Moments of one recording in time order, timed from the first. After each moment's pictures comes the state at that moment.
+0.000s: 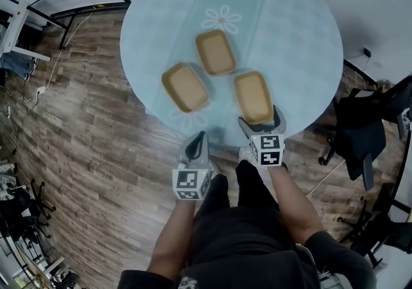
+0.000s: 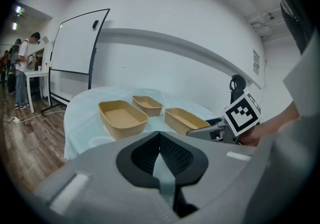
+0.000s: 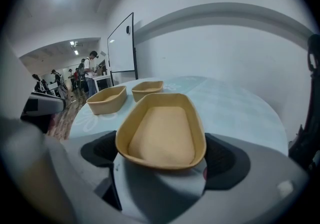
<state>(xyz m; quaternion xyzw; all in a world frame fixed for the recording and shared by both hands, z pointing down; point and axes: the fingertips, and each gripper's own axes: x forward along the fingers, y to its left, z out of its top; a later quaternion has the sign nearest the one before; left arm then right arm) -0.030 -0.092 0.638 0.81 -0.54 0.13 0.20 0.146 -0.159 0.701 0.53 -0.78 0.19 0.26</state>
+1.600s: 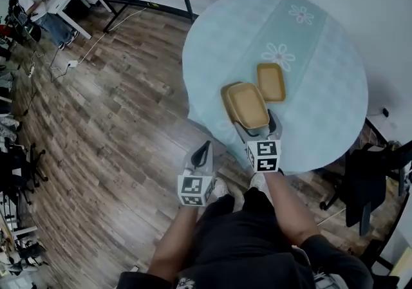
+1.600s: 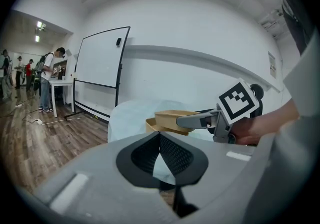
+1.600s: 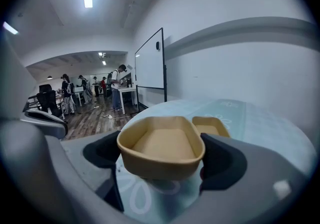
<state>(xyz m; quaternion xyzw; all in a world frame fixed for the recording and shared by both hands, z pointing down) -0.164 -0.067 0.588 0.75 -0.64 0.09 0.17 -0.049 -0.191 0.607 0.44 -0.87 0.11 0.20</state>
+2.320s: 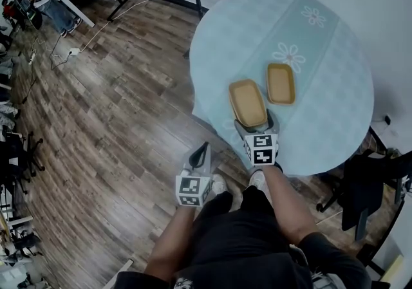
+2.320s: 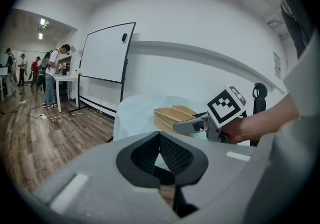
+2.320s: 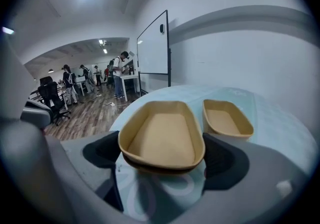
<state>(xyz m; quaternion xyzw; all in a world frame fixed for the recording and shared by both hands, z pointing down) -0.200 -0.058 0.607 0.73 -0.65 0.10 0.20 -0.087 -0.201 0.662 0.41 -0.86 0.13 0.27</state>
